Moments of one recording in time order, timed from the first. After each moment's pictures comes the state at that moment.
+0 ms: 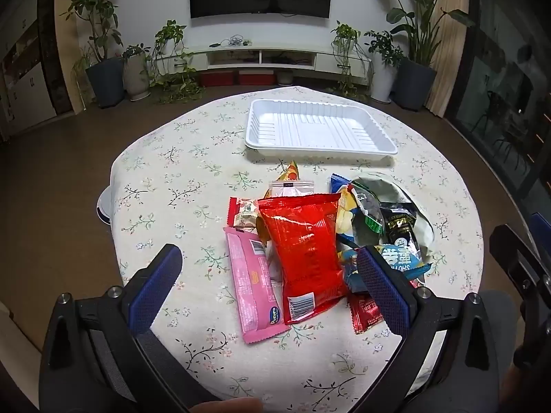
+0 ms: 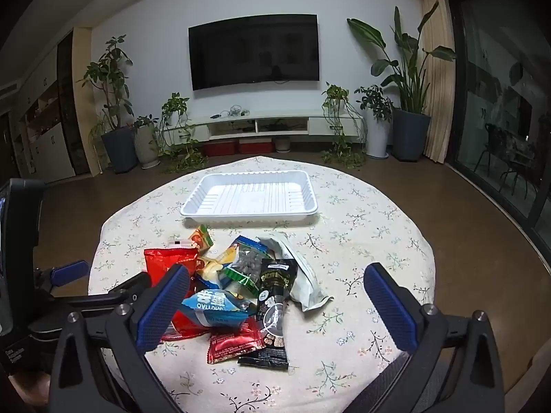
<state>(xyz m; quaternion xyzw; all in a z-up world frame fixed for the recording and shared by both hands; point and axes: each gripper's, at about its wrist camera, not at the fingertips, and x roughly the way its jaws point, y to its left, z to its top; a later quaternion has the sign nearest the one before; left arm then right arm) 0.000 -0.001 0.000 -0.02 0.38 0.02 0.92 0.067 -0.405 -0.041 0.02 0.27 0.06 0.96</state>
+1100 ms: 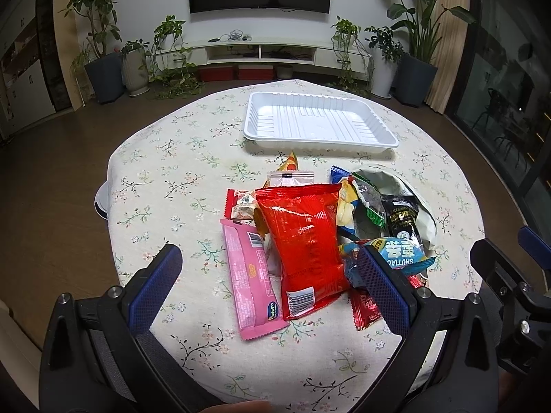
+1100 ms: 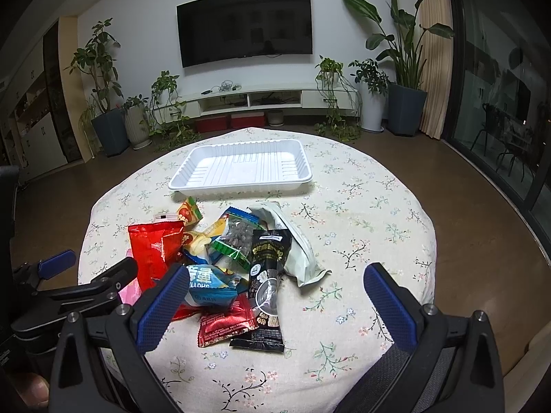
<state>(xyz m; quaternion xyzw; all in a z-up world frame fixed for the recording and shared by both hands) 0.002 -0.001 -0.011 -0.02 0.39 0.01 0.92 0.079 -0.405 -0.062 0.02 0.32 0.05 0.94</state>
